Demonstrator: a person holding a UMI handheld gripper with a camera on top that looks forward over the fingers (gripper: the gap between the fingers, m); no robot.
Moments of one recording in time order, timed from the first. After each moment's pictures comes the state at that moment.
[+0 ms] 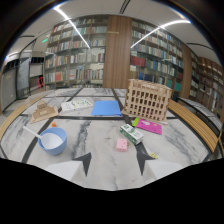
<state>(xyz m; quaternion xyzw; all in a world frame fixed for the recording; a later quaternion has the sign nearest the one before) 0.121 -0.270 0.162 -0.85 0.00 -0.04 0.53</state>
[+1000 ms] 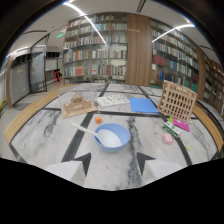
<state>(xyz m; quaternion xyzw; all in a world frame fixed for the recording) -0.115 -0.317 0.163 -0.86 -0.07 0.01 0.51</state>
